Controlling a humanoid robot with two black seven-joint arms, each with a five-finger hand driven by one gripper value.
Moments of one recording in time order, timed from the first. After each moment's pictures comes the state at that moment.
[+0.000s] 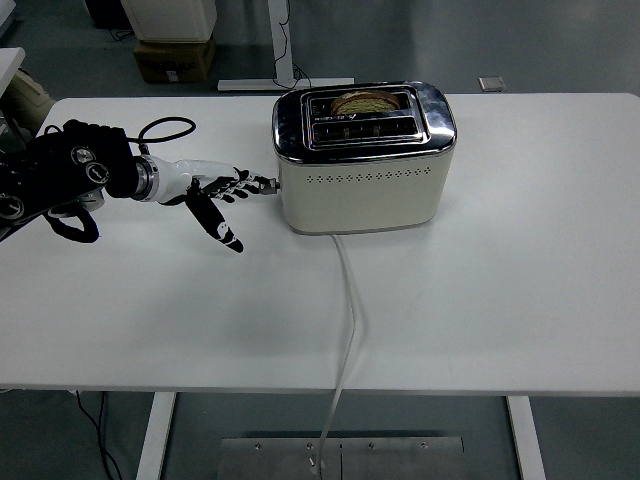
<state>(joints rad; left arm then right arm) -1.26 0.50 0.05 -1.02 0.65 -0.34 0.12 -0.07 0.00 0.42 0.14 -0.35 0.07 0.12</state>
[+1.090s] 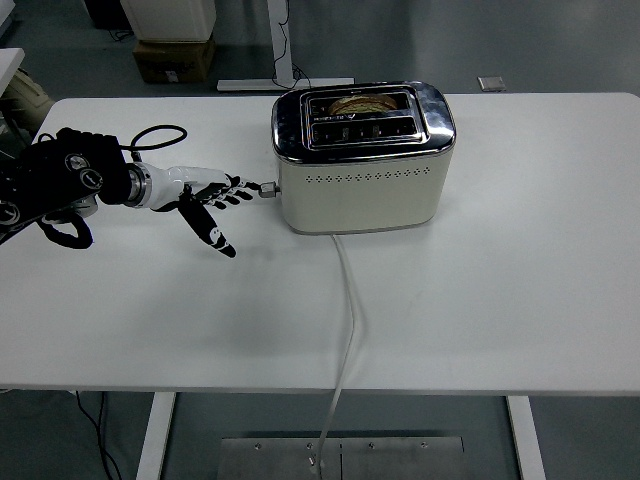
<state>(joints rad) -1.24 0.52 0.05 -1.01 0.65 -0.34 0.12 -0.07 0.00 0.42 0.14 -0.35 0.07 0.12</state>
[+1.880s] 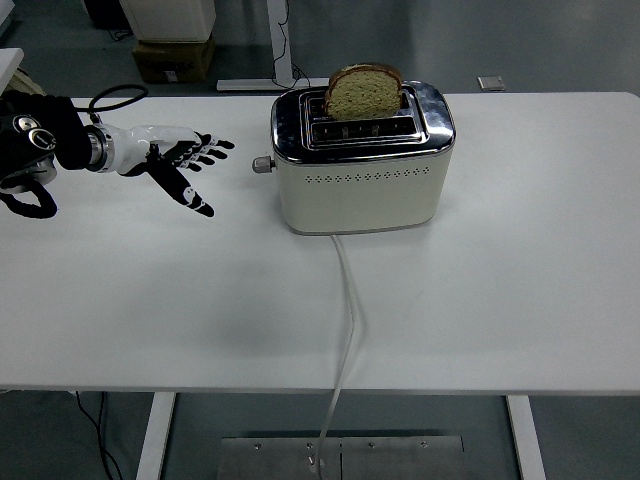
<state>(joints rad) -1.32 0.63 0.00 -1.01 0.57 -0.35 0.12 -0.07 0.00 0.42 0.14 -0.35 0.07 0.12</state>
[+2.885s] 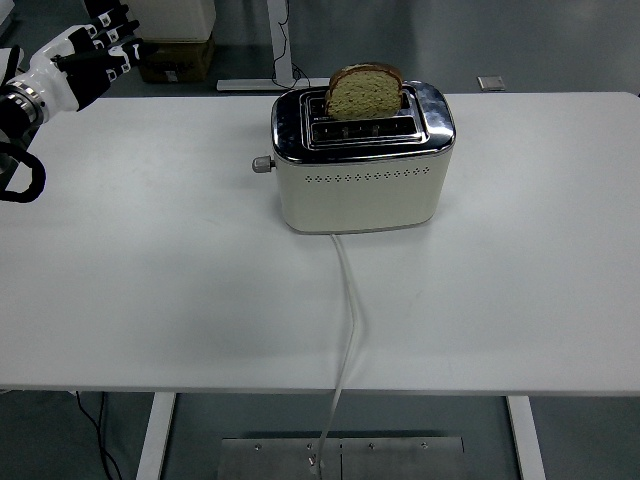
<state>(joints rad) -1.10 0.54 -0.40 -0.62 -0.10 -0.27 -0.06 -0.07 0.00 0.42 0.14 -0.35 0.07 0.12</state>
